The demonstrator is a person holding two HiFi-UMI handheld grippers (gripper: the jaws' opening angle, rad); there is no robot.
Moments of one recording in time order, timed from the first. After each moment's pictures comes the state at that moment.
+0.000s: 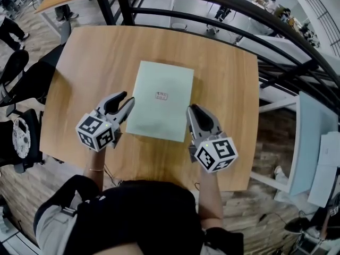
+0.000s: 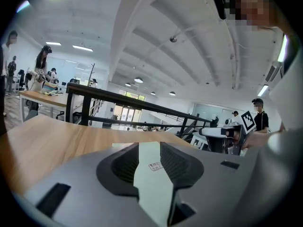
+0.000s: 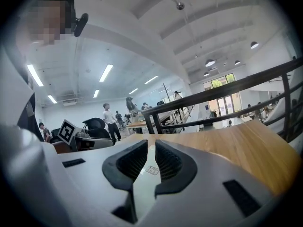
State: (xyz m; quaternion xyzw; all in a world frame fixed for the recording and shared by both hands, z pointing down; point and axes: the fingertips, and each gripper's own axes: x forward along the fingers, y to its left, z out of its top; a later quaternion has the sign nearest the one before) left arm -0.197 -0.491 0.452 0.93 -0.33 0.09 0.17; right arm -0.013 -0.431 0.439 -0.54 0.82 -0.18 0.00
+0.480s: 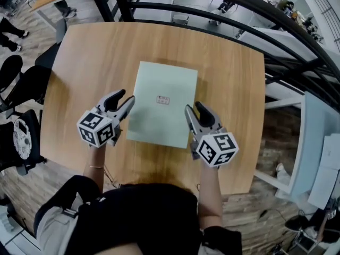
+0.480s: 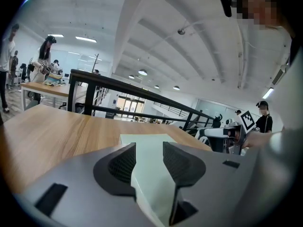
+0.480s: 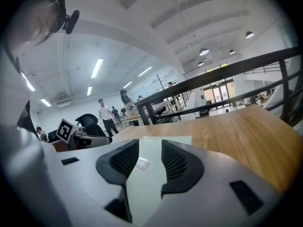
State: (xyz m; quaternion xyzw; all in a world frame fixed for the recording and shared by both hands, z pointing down) left arm -0.202 -0.543 0.497 0.91 -0.33 0.12 0.21; right arm -0.004 -0.480 0.490 -0.54 0.80 -0.24 -0.02
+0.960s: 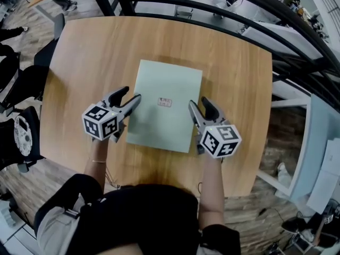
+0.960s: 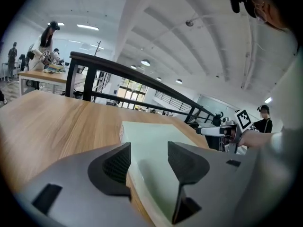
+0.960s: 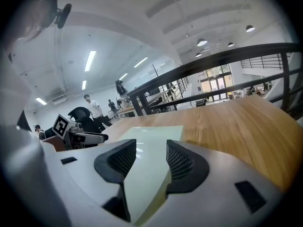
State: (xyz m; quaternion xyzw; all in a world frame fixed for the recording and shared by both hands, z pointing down) left arm -0.187 -0.566 0.545 0.90 -0.31 0.16 0.25; right arm 0.016 -0.514 0.540 -0.54 0.79 -0.29 -0.07
